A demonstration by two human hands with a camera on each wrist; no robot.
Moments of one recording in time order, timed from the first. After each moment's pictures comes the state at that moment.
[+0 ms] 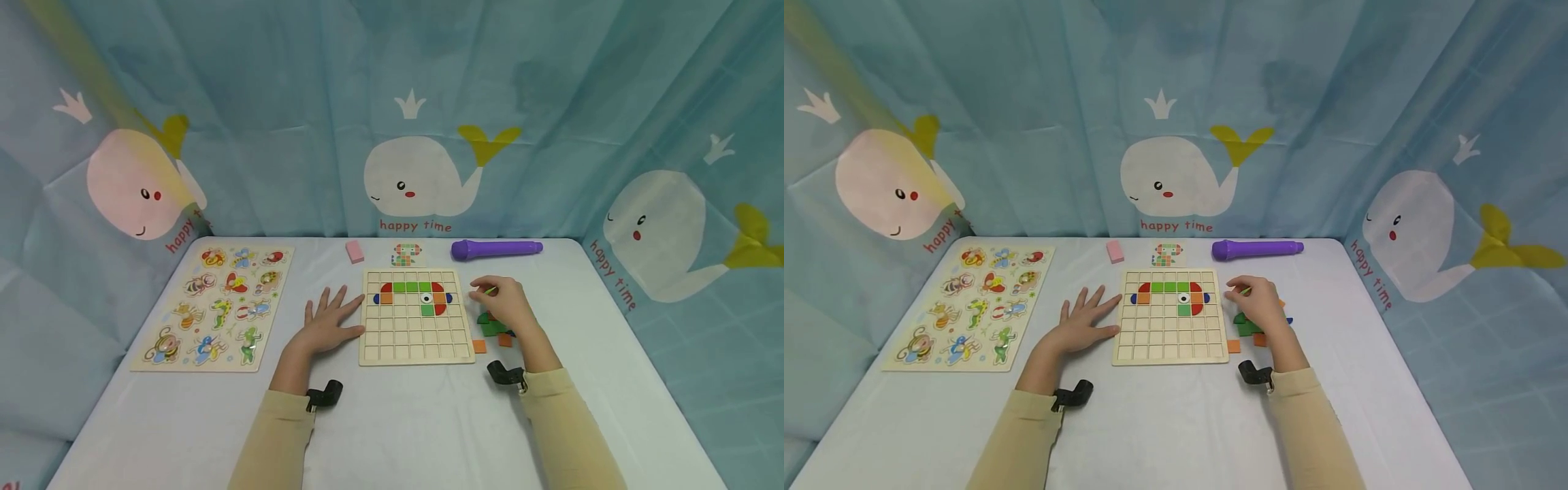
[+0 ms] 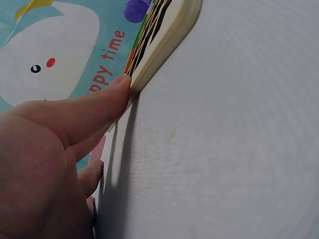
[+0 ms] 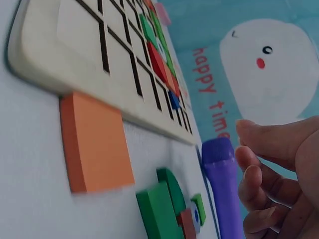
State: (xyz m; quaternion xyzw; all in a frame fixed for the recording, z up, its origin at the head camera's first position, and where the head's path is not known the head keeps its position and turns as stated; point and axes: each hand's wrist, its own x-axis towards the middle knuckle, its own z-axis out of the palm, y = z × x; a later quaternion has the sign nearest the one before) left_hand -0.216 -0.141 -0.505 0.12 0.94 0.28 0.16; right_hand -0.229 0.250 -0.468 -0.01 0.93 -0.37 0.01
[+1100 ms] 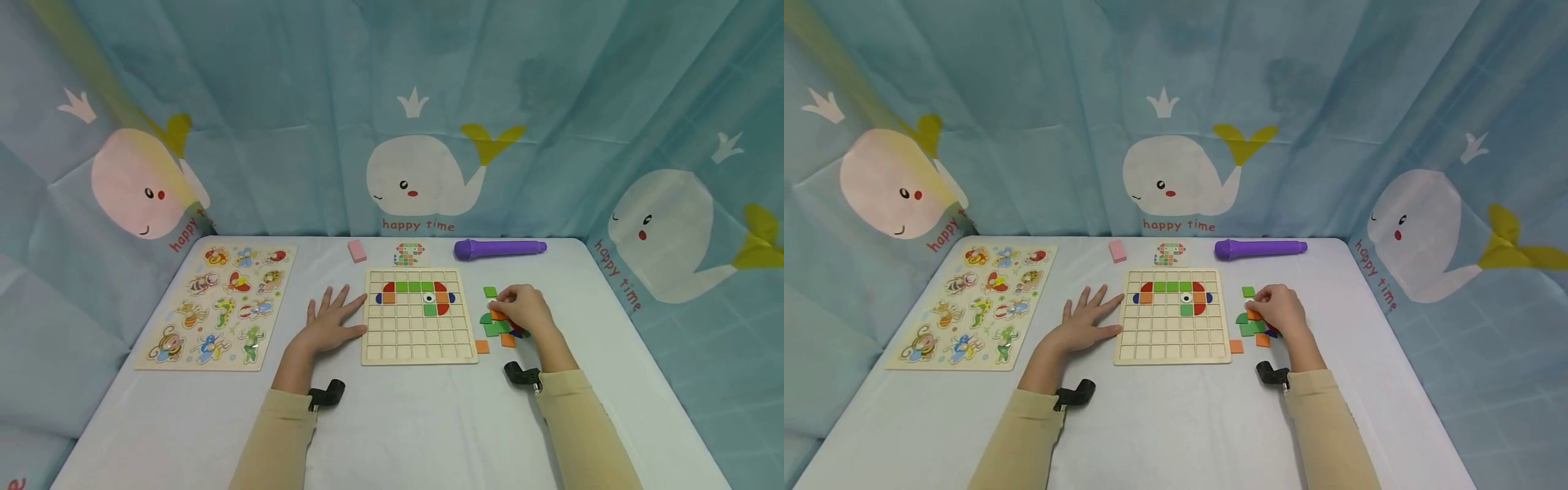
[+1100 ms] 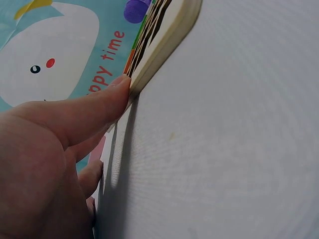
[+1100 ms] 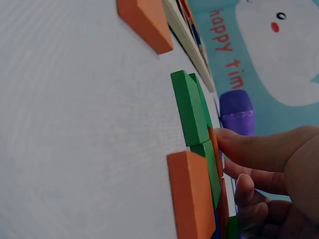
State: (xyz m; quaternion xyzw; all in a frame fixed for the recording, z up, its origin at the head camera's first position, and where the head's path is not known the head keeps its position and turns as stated) left_hand -0.218 -0.142 -0.510 0.13 0.94 0.28 0.16; right_hand -0.232 0.289 -0.485 0.07 0.95 -0.28 0.07
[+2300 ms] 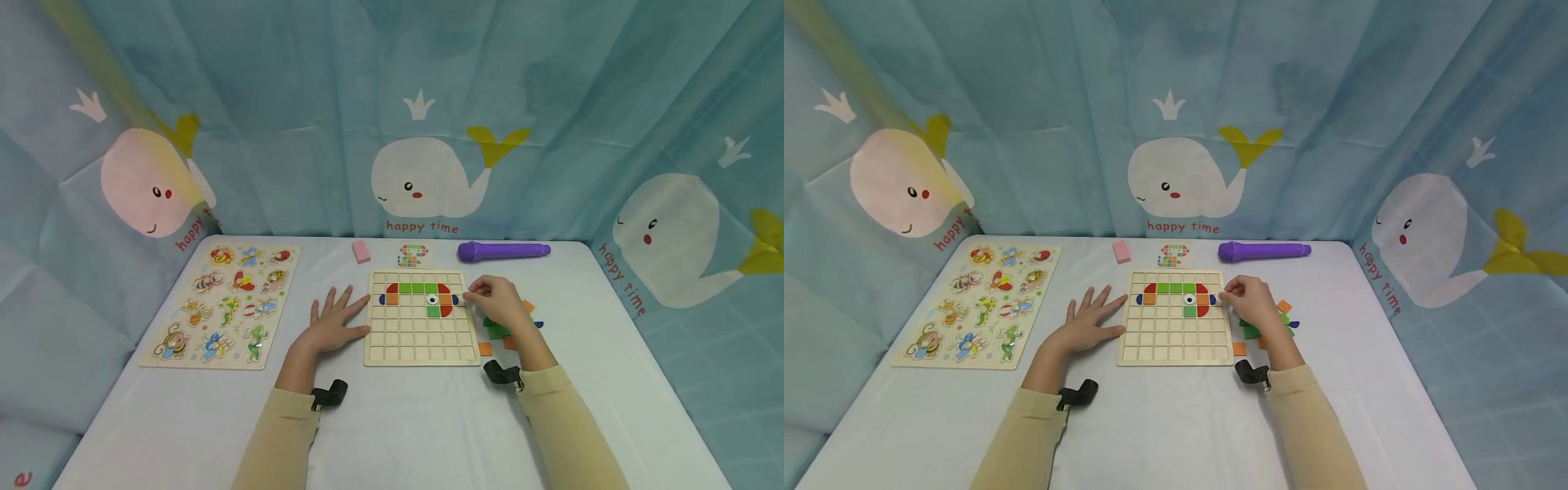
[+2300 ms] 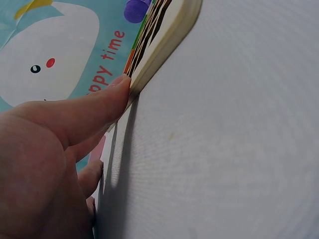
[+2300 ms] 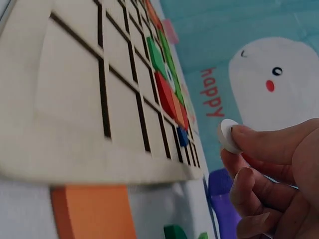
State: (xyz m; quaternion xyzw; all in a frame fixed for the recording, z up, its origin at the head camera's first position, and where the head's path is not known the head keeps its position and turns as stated) left_hand -0.217 -0.141 -0.508 0.13 0.94 0.28 0.16; right_hand -0.239 0.235 -0.472 -0.03 0.92 -0.38 0.03
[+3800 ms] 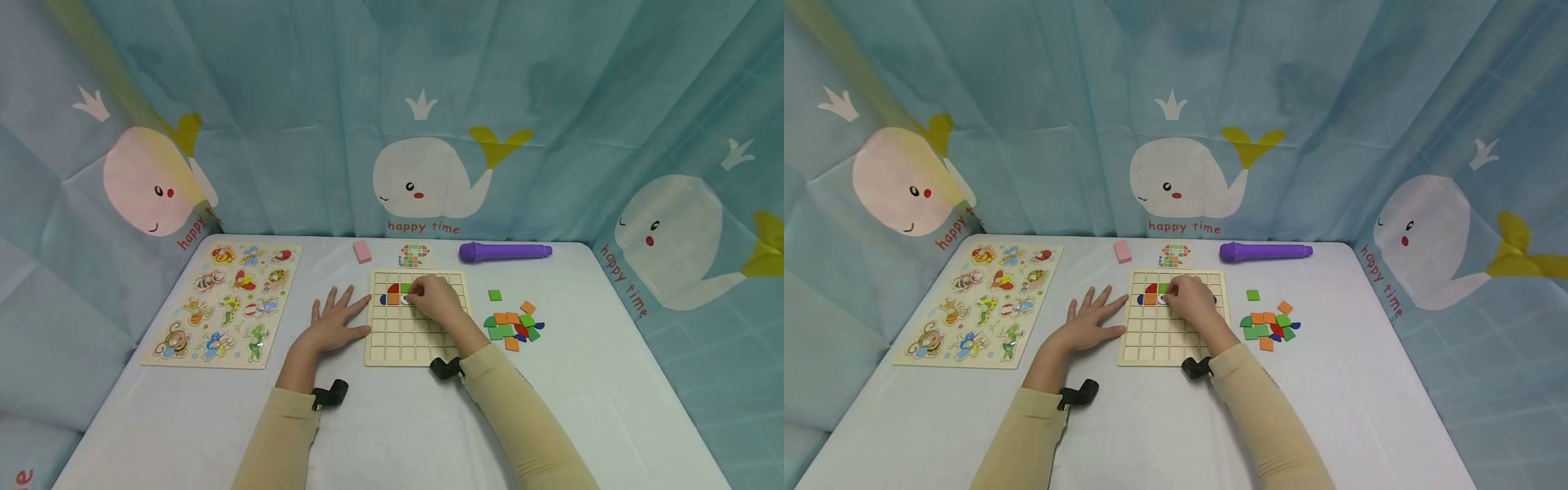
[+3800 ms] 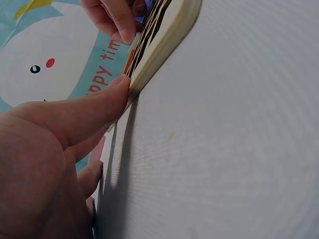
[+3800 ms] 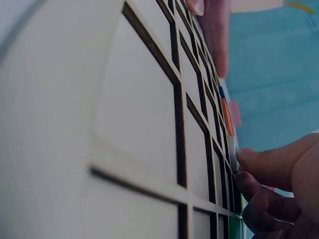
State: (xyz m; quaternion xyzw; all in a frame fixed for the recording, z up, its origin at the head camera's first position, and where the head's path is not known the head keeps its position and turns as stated) left_hand -0.218 -0.142 -0.511 0.13 0.94 0.27 0.15; right_hand -0.264 0.116 -0.489 -0.10 0.95 -0.30 0.04
